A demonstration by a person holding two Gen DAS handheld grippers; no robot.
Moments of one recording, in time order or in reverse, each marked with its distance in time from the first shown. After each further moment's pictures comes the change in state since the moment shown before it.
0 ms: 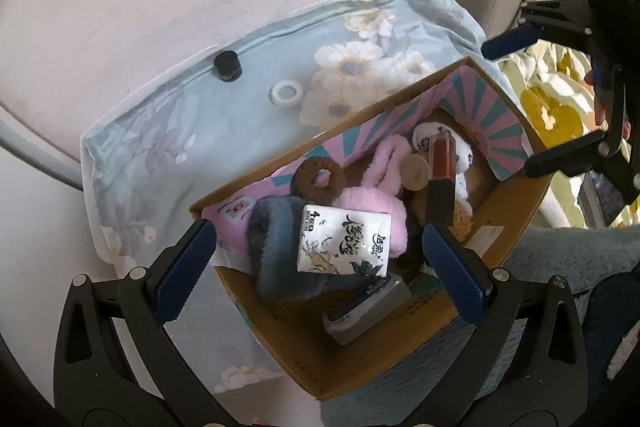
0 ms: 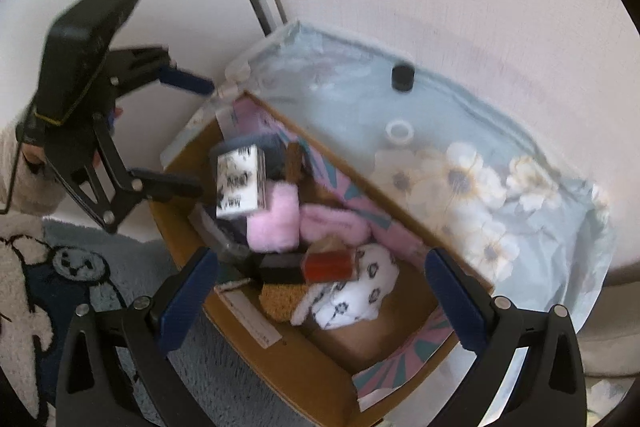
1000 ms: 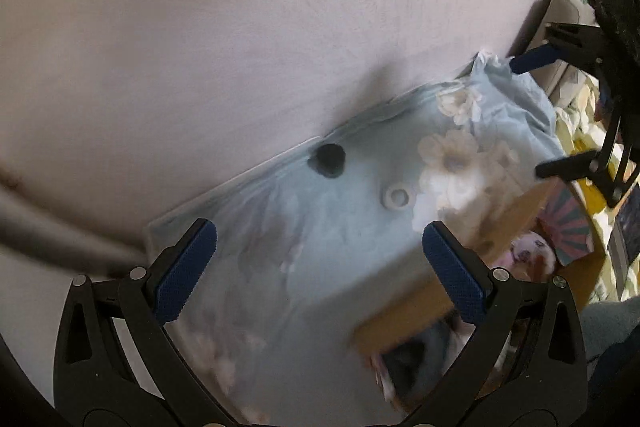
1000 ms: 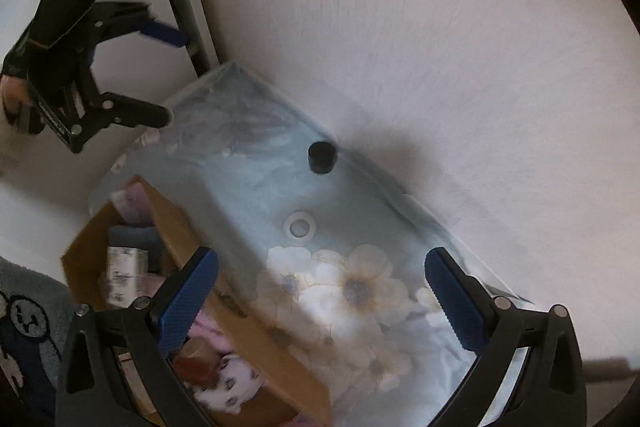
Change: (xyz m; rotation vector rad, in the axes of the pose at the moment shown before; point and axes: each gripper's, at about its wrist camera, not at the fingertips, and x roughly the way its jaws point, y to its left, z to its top) left arm 0.017 0.114 0.109 -0.006 -0.093 0.081; right arm 0.061 -0.085 0.101 -0.122 0.011 -0.161
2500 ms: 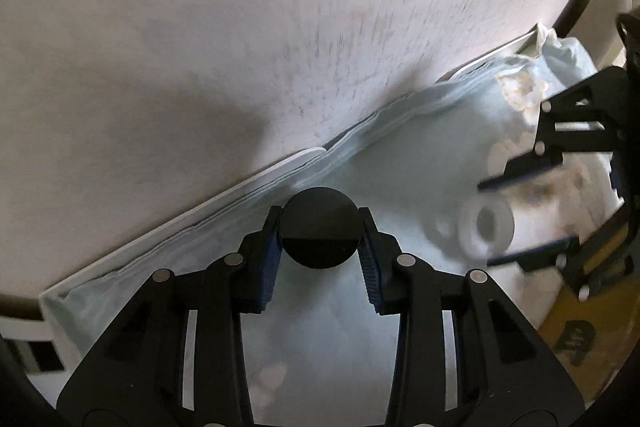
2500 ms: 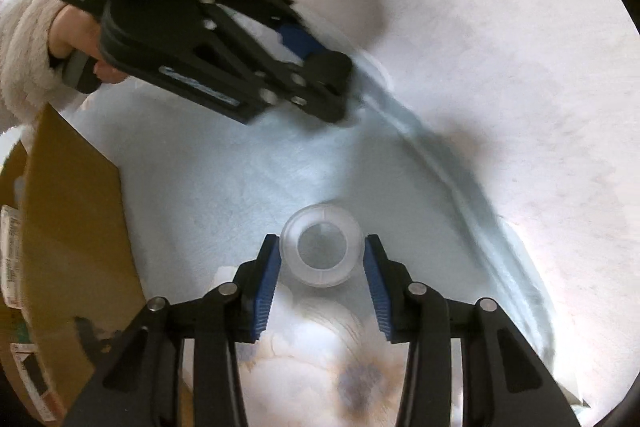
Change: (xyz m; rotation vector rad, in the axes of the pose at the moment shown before) left arm 0.166 0.011 0.022 -0.016 0.063 -0.060; right arm 0.088 -0.001 -0.042 -0.160 0.022 0.110
